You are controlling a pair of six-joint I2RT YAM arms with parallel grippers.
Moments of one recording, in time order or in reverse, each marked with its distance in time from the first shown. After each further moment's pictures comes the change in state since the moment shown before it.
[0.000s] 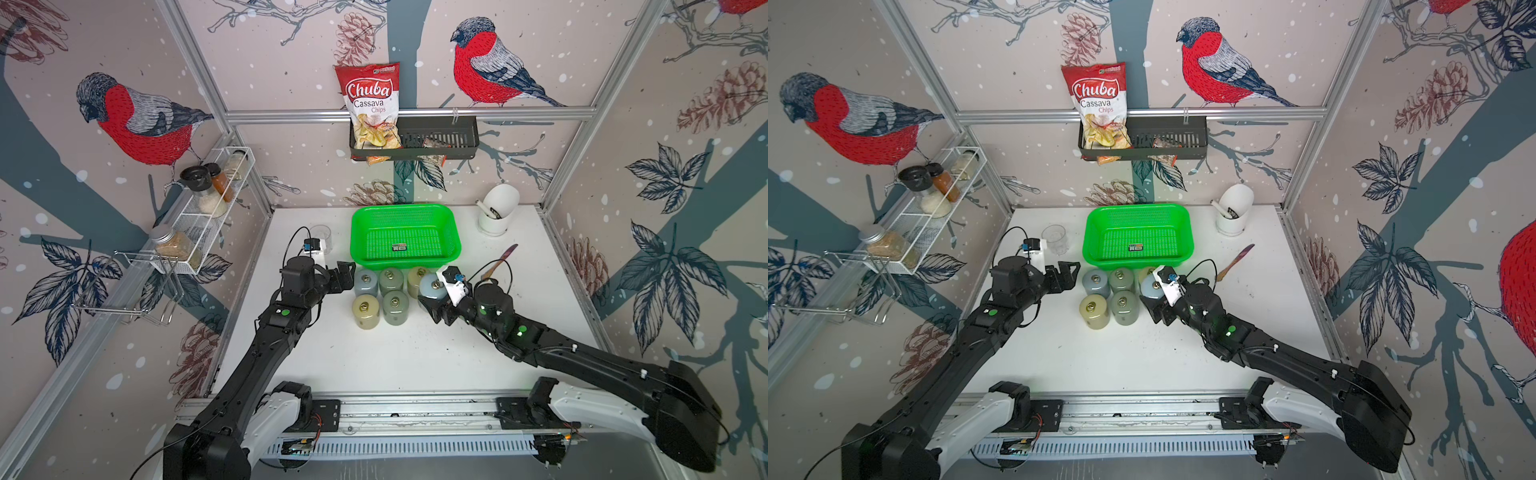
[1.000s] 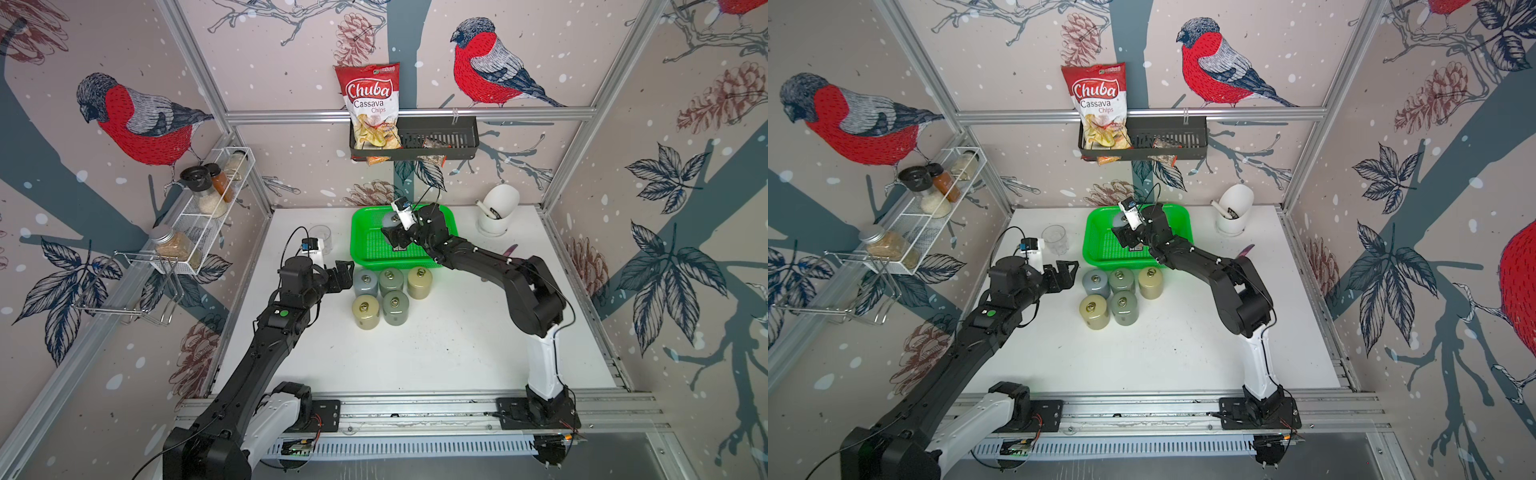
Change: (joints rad) left arm 0.010 -0.010 0.003 0.000 -0.001 0.000; right arm -0.247 0.914 0.989 -0.001 -0.227 -0.120
